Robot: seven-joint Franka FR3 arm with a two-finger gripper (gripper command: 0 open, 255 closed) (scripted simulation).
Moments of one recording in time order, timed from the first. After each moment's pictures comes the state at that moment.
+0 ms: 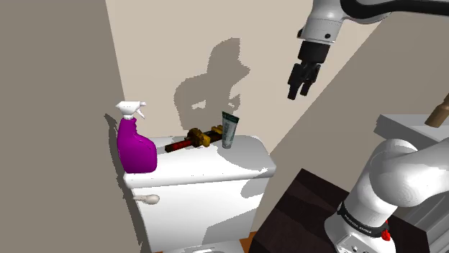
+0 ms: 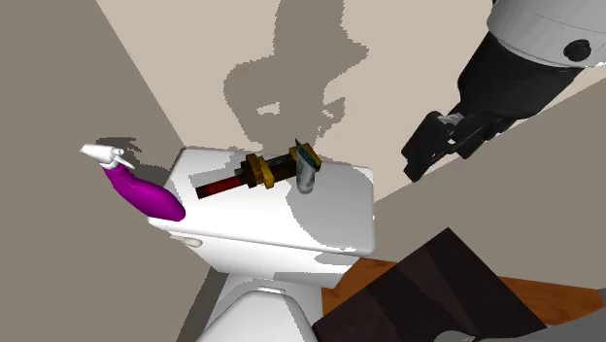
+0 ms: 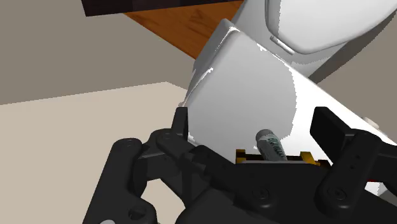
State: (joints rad) arm -0.01 -0.78 0.04 -2.29 0.08 1.54 0.11
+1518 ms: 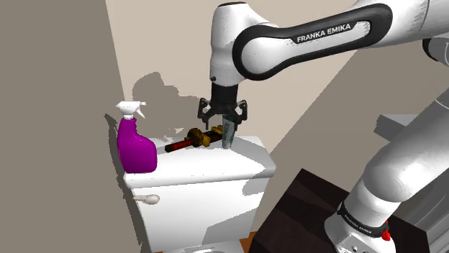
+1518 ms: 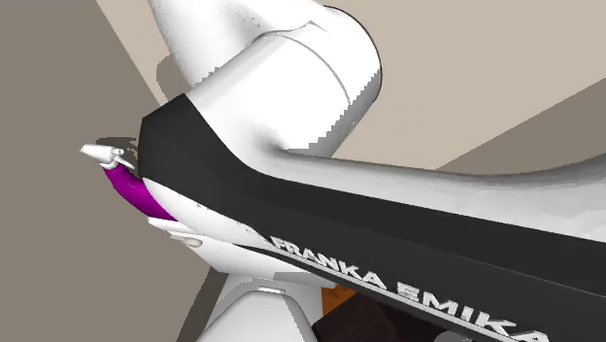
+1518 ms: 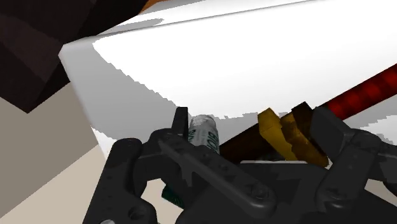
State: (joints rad) arm -0.21 -0.19 0.65 -2.07 0.03 1.93 1.24
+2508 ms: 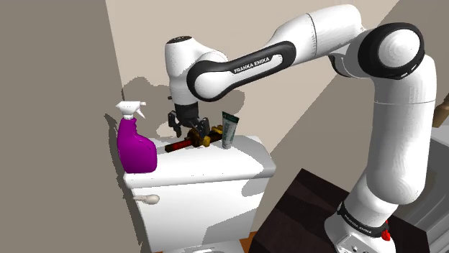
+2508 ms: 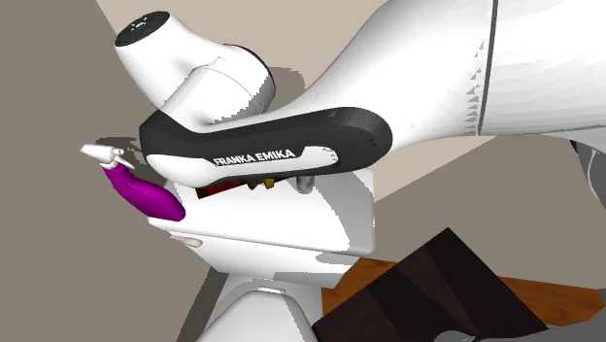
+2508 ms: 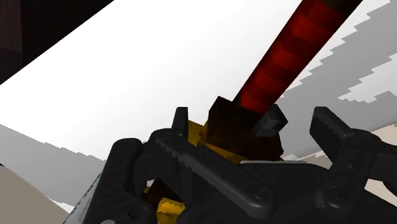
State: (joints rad) arm -0.11 0.37 0.66 -1.70 -0.36 1.92 1.85
